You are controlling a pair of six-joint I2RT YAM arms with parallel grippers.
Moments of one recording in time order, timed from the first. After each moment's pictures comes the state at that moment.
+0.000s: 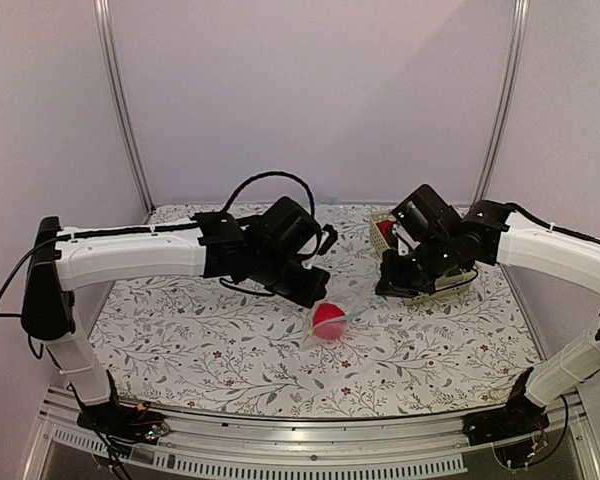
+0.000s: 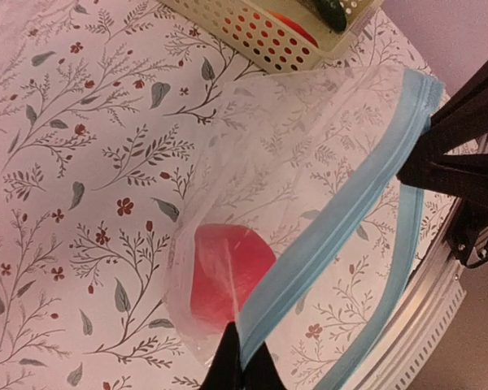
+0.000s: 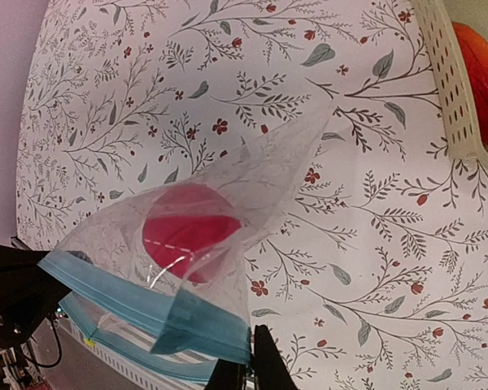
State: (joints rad) left arm -1.09 1.76 1.46 -0.58 -0.07 -0.45; right arm 0.84 1.43 1.23 -0.81 -0.05 0.79
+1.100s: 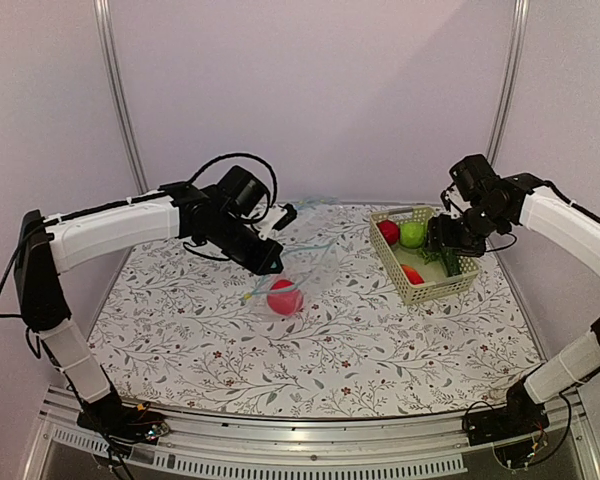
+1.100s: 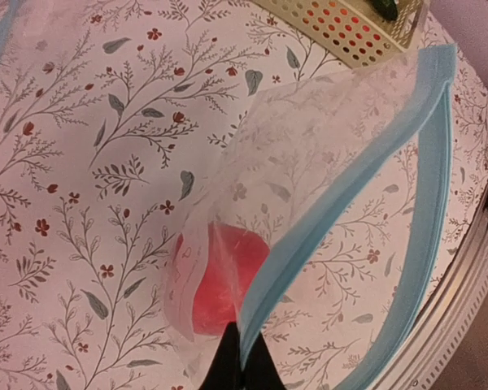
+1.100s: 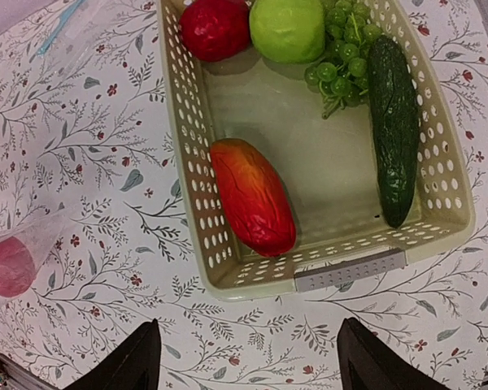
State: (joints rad) left arm -0.77 1.72 1.46 -0.72 0.16 -0.12; right arm 0.43 1.41 1.32 -0.93 0.06 0.43
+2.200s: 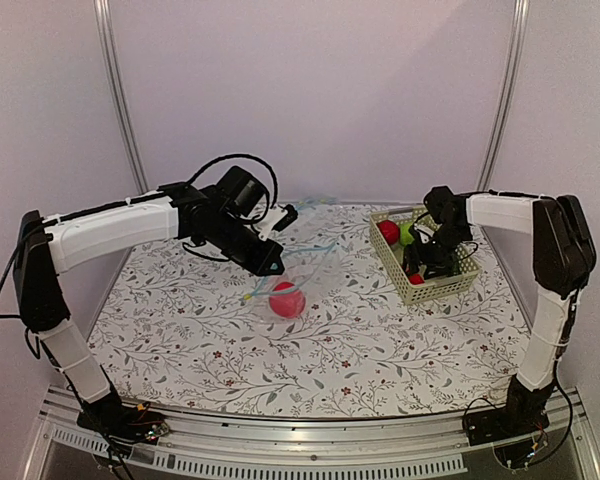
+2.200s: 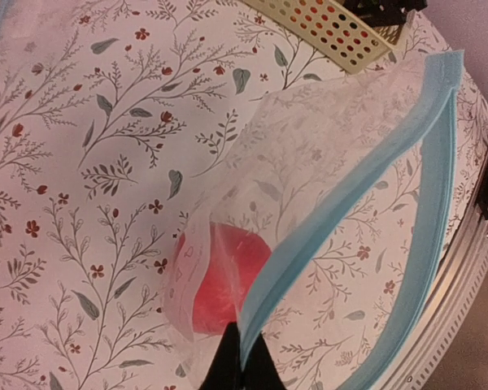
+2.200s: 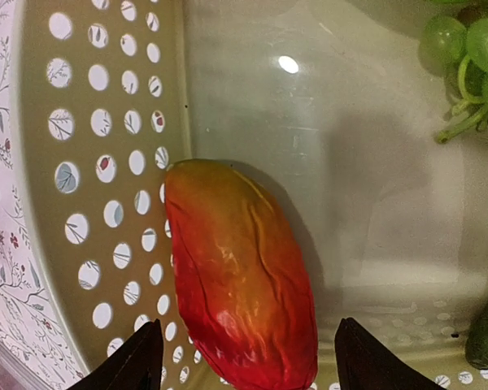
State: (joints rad) left arm -0.77 1.71 1.45 -0.71 0.20 -0.12; right arm 0.28 1.93 1.42 -0.80 -0.24 0.17
